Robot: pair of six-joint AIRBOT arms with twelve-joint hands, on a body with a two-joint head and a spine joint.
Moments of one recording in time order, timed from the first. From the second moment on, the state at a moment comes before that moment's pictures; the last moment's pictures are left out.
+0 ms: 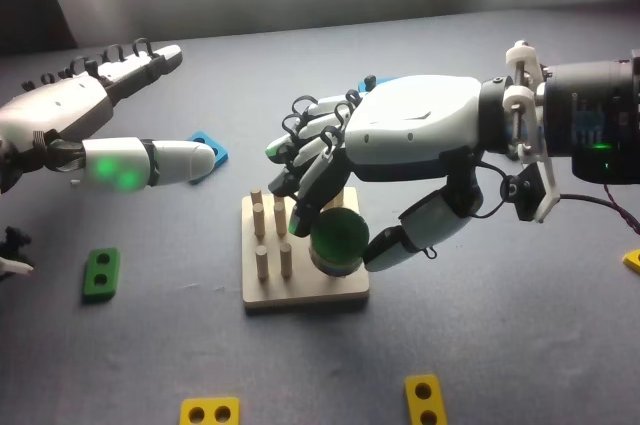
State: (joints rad) left arm 0.95 -1.08 1.30 -0.40 -0.71 0.65; right arm -0.53 -1.32 1.39 -1.14 0.56 0.21
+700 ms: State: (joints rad) left arm 0.95 -1.08 1.30 -0.39 -0.71 0.65; right arm -0.53 -1.34 1.41 -1.15 0.54 0.23
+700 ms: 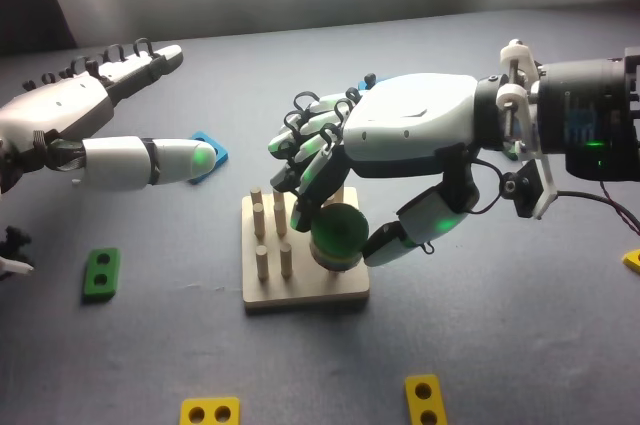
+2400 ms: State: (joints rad) left arm 0.98 -1.06 1.27 -0.43 -0.76 0.66; right arm -0.62 -1.22 1.36 -0.91 0.53 0.07
